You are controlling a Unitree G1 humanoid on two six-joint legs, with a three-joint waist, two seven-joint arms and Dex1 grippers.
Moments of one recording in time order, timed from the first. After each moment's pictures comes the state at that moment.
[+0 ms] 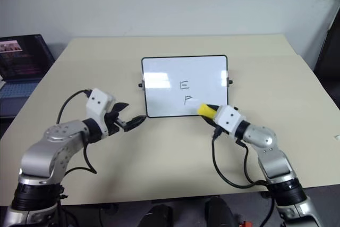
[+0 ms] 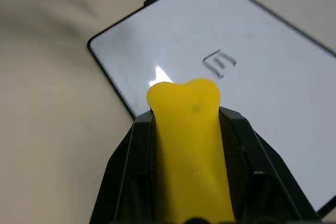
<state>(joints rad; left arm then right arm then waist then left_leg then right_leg) -0.30 0.66 0.10 -0.28 -0.39 0.75 -0.59 -0.39 -0.43 0.16 -0.11 -0.02 0.01 0.63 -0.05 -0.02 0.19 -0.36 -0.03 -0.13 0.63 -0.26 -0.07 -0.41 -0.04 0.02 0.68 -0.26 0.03</state>
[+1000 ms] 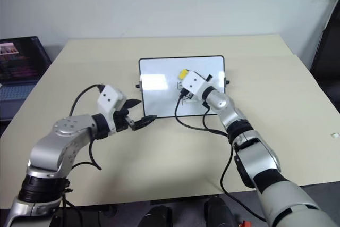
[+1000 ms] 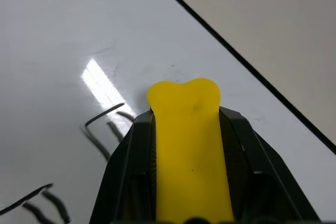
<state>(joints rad) -0.36 0.66 0.03 -0.26 -0.37 0.69 -0.69 -1.05 -0.16 0.28 1.08 -0.33 -0.42 0.24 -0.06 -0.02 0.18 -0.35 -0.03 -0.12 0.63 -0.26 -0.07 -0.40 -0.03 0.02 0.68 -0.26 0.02</state>
